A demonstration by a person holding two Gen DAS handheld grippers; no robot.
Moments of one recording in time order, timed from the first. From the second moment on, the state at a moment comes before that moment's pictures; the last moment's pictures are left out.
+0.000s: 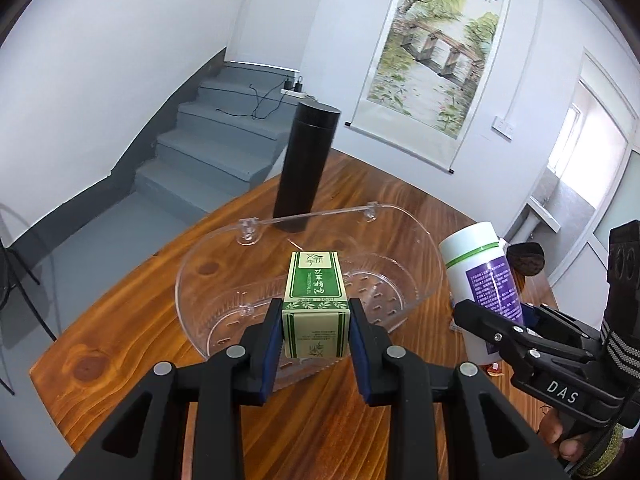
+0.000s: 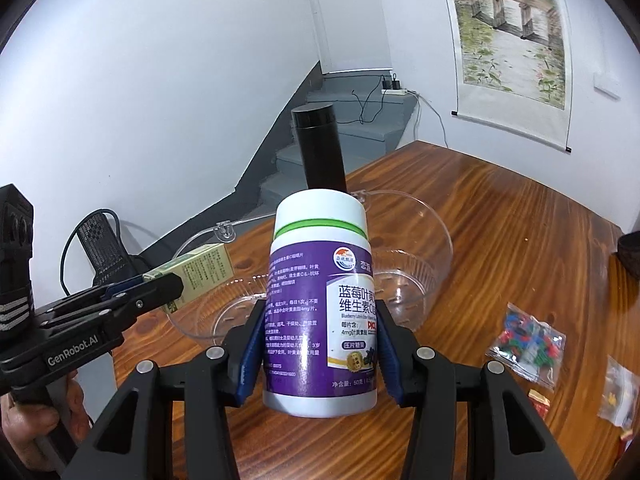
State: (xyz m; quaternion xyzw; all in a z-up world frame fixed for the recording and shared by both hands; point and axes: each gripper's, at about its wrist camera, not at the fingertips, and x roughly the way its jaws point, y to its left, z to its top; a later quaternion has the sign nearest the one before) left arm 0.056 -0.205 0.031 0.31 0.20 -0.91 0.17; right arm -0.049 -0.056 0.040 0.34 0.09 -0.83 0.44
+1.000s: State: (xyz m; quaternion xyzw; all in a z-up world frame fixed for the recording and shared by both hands) left arm 0.045 -0.232 0.007 0.33 0.20 -0.90 0.21; right arm -0.100 -0.132 -0.001 0.40 0.10 -0.80 0.42
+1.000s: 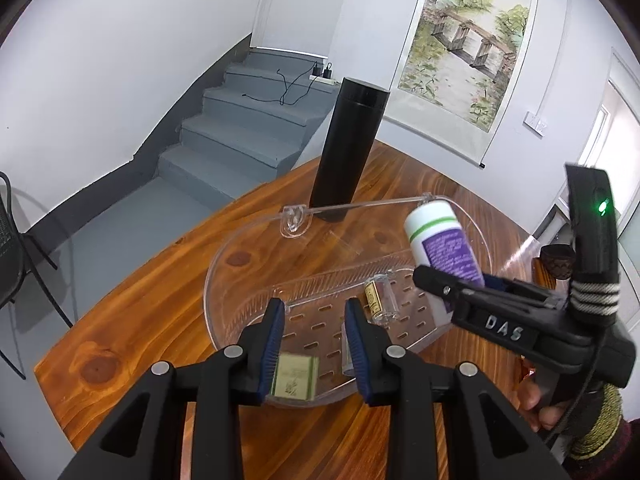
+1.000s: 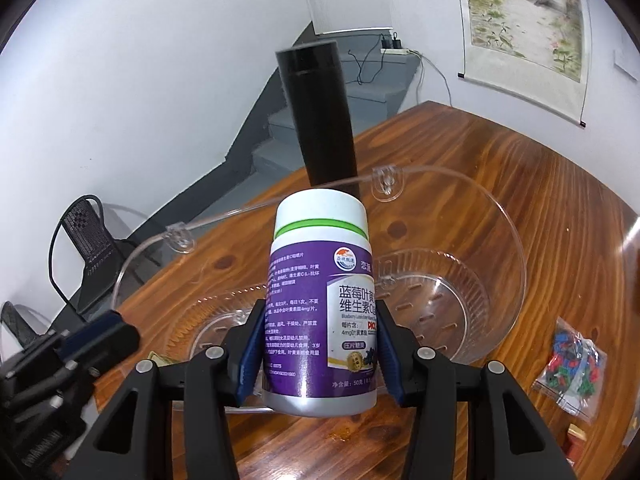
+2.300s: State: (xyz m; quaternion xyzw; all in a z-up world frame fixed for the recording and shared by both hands) left arm -0.024 -0.085 0.006 0.38 0.14 -0.92 0.01; right arm -0.108 0.146 -0.028 0.42 -0.01 -0.89 0.19
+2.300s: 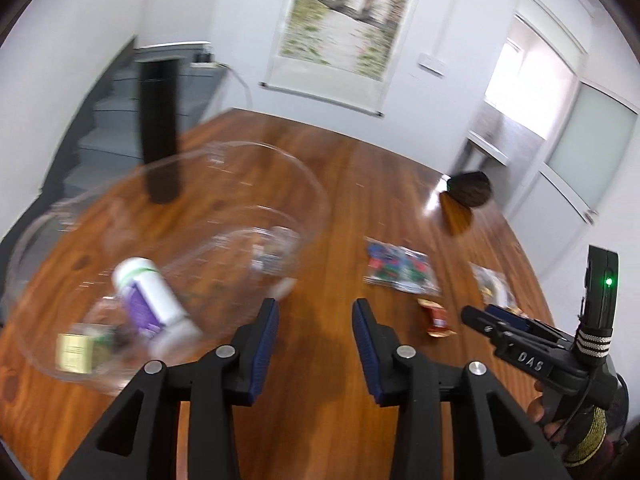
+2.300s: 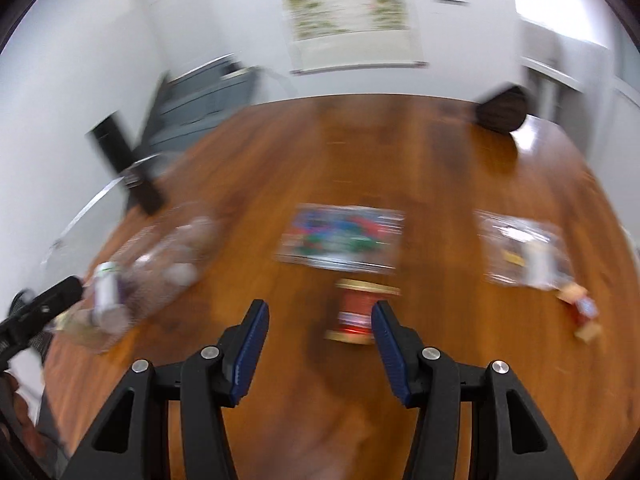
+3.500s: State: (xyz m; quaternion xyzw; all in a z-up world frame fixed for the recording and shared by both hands) left arm -0.211 0.148 -0.075 0.49 0.12 -0.84 -0.22; right arm -0.174 0.344 -0.066 0.44 0.01 -0.89 0.10
